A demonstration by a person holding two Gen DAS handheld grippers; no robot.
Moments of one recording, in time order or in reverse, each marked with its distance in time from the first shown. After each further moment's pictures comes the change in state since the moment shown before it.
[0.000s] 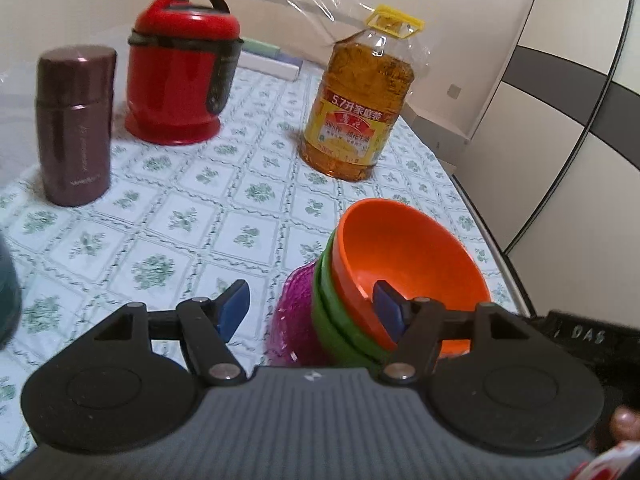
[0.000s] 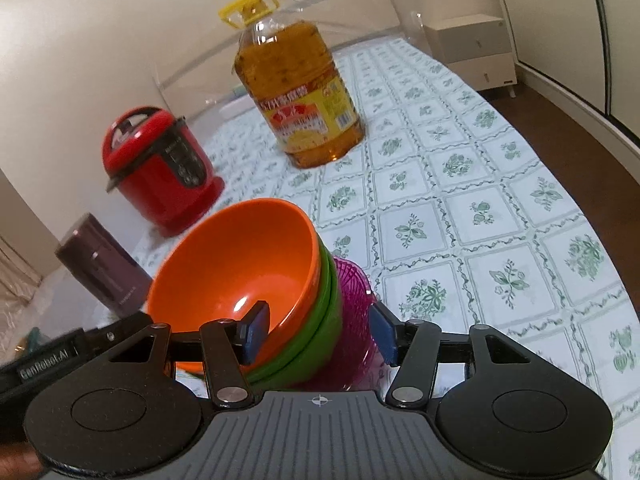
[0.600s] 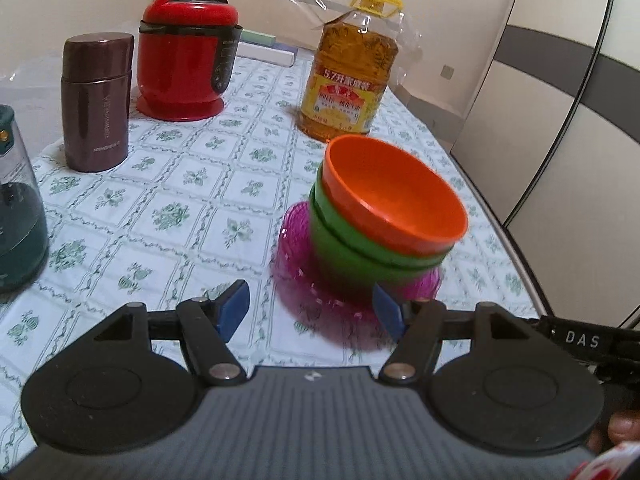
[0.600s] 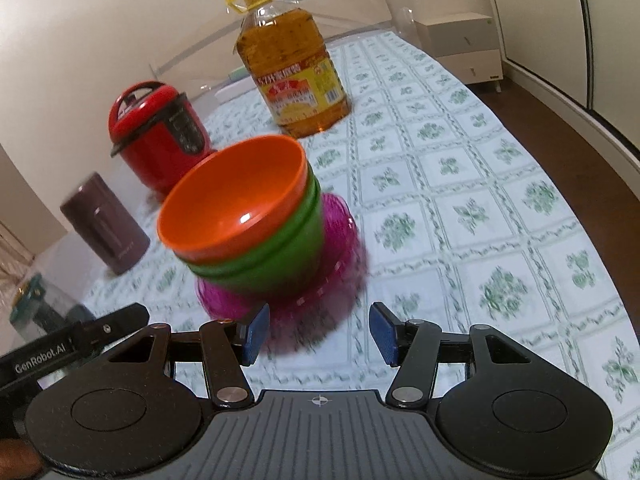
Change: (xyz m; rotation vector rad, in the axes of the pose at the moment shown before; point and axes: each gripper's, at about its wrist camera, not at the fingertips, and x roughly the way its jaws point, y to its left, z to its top) left arm -0.047 -0.009 -0.054 0.048 0.043 0.012; right arm -0.047 0.004 -0.064 -0.040 0.033 -0.057
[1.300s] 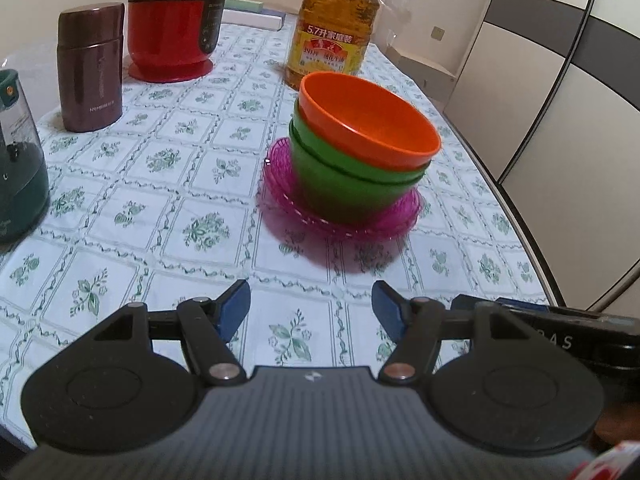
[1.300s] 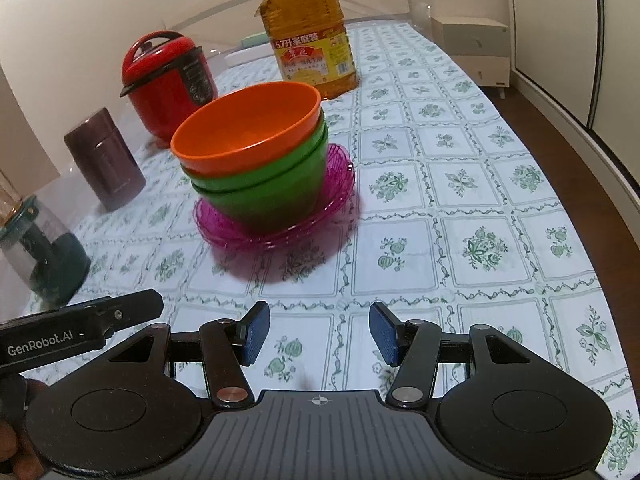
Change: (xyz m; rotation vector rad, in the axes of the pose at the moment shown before) left arm -0.020 -0.014 -0.041 0.040 0.104 -0.013; right arm -0.016 0.009 -0.044 -0.135 0.057 -0.054
